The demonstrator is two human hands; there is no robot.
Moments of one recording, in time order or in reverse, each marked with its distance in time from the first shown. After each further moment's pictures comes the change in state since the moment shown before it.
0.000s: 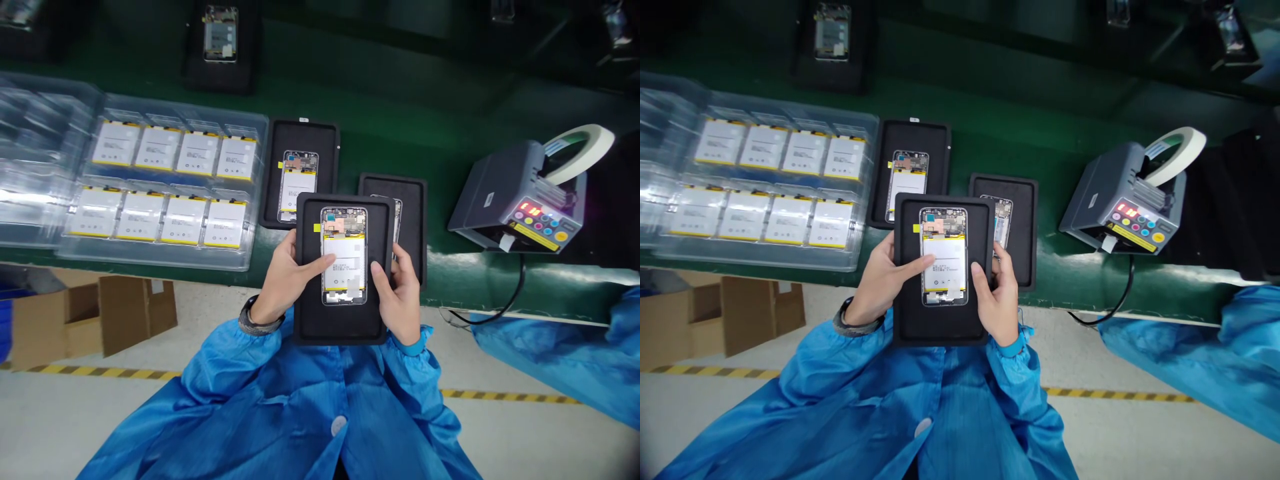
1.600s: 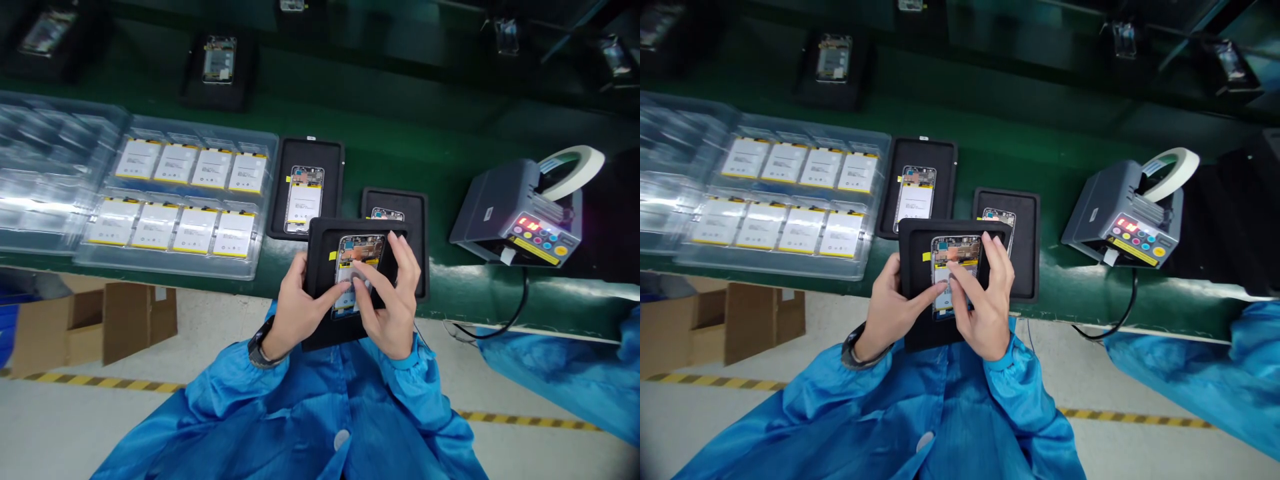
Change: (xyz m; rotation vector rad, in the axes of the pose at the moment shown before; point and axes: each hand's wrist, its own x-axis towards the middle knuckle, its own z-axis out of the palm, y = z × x) left_hand -0.027 -0.001 0.014 0.262 0.120 0.212; right_hand 0.004 -0.026 0.015 -0.668 0.038 -0.784
